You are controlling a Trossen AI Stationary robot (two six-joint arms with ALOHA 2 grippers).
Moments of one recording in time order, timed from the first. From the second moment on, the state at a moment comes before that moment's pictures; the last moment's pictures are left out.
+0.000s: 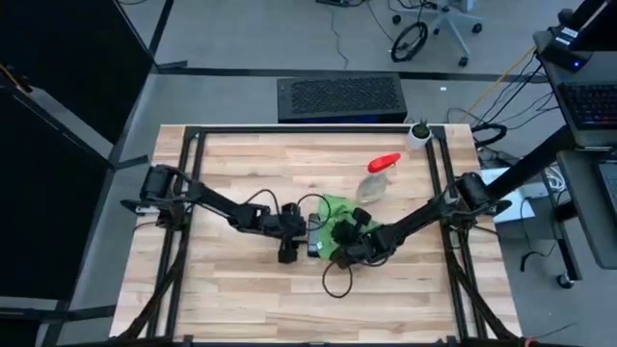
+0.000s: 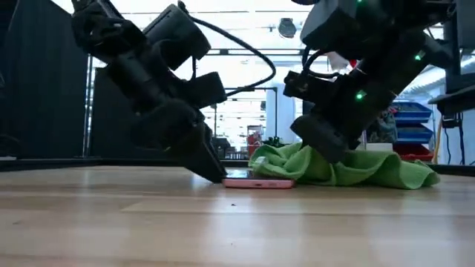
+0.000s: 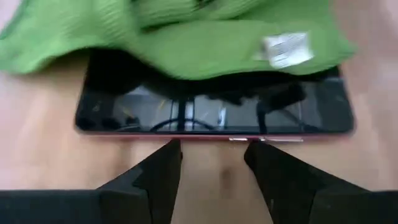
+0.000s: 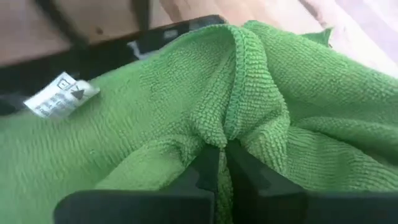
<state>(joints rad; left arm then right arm) -0.17 1.88 0.80 0.27 -0.06 -0.11 0.34 1.89 0.93 -0.18 0.68 0.65</state>
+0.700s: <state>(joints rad) -0.16 1.73 0.96 -0.01 -0.12 0.11 0.45 1.60 1.06 -0.55 0.52 0.59</state>
